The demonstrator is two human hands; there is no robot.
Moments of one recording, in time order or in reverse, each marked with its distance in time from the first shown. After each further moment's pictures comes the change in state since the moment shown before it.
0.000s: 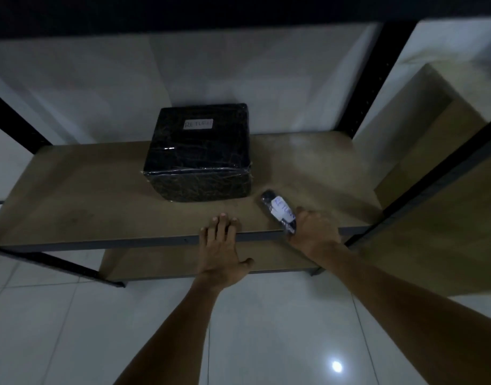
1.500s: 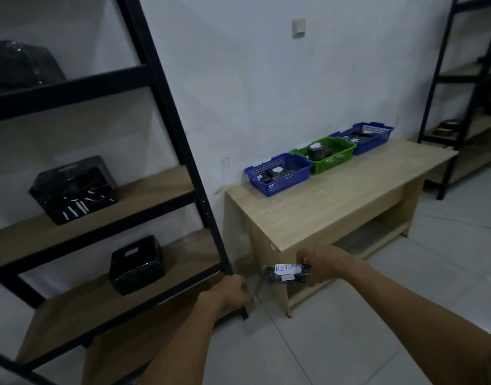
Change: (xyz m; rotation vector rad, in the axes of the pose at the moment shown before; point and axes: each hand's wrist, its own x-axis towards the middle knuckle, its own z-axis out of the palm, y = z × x) left_hand -0.393 0.365 -0.253 -0.090 -0.356 0.406; right_hand -0.562 0.259 -0.306 0.061 -0.075 0.103
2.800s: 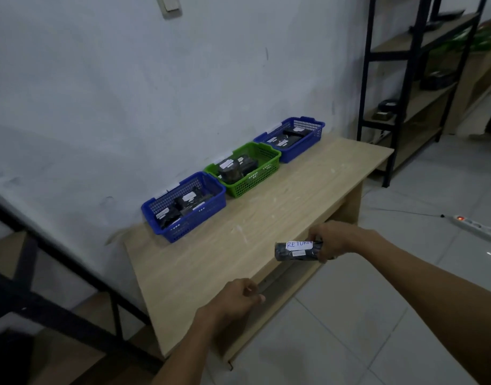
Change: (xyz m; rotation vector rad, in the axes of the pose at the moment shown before) left_hand 0.355 0.324 0.026 -0.139 -0.121 0.111; right_hand 0.150 0.460 -0.140 0.163 -0.017 0.186
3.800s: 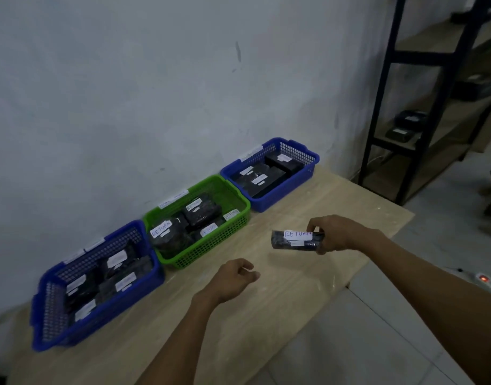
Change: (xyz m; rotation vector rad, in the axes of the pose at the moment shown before) left_hand 0.407 0.184 -0.111 -0.188 0.072 -0.047; right_hand 0.331 0.248 -0.211 0.039 0.010 -0.025
